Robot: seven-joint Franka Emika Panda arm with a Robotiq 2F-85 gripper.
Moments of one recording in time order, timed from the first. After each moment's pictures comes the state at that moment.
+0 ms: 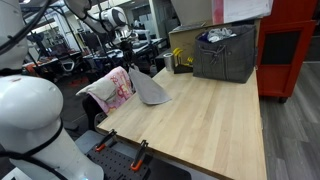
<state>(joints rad) 0.27 0.41 0.06 -1.70 -0.09 1.85 0.42</state>
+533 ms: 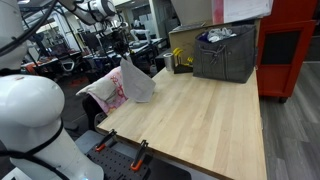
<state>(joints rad) 0.32 0.41 0.10 -1.55 -0.11 1.78 0.42</state>
